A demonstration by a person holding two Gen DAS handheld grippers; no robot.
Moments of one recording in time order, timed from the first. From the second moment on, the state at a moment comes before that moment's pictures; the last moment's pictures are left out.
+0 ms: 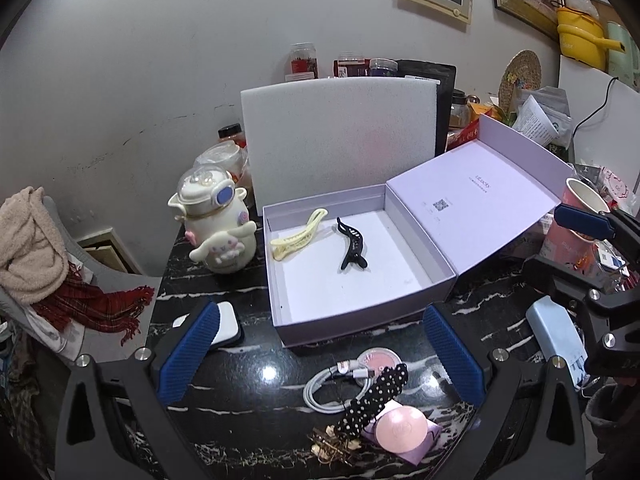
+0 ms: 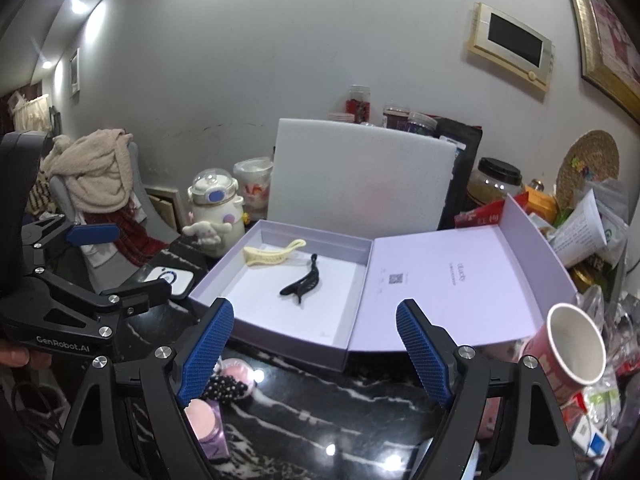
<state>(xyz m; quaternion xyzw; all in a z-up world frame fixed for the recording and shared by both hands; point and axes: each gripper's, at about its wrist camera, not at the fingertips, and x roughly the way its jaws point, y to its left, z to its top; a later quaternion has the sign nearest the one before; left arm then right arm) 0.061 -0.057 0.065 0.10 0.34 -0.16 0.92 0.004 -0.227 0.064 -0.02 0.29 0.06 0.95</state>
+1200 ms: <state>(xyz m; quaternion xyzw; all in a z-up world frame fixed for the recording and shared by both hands) 0.031 -0.018 -0.024 0.06 0.45 -0.16 0.88 -0.026 -0.204 -0.027 0.03 0.37 0.11 0.92</state>
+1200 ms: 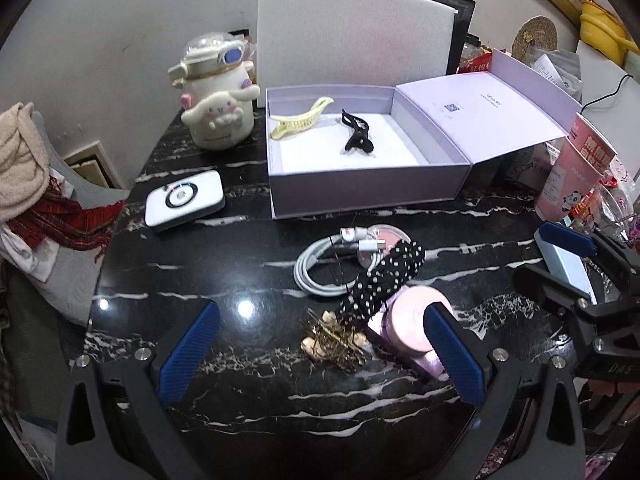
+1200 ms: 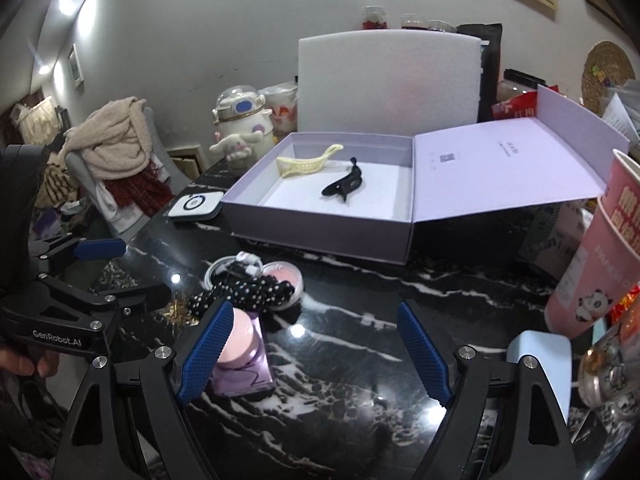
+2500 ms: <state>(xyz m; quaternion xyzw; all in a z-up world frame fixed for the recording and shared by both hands) 0.028 0.017 -0.077 0.04 0.47 -0.21 0.85 -0.001 -0.141 -0.083 -0.02 0.42 0.23 0.88</state>
